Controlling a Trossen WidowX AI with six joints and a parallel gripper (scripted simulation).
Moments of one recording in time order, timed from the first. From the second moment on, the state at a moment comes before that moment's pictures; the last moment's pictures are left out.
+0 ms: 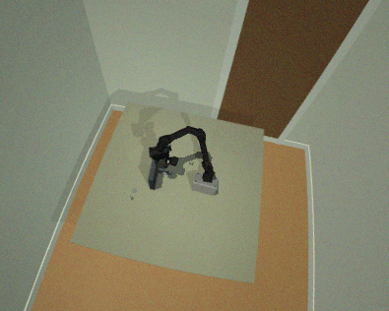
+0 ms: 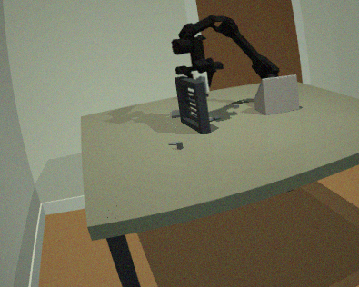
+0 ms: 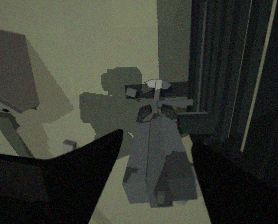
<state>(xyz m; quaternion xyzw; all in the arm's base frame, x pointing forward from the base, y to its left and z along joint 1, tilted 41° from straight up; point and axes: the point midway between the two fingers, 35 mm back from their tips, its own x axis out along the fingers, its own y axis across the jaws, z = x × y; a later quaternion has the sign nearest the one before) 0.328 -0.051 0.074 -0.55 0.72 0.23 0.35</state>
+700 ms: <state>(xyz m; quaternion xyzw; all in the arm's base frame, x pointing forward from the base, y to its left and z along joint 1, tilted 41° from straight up) 0.328 -0.051 0.074 -0.61 0.67 0.36 0.24</state>
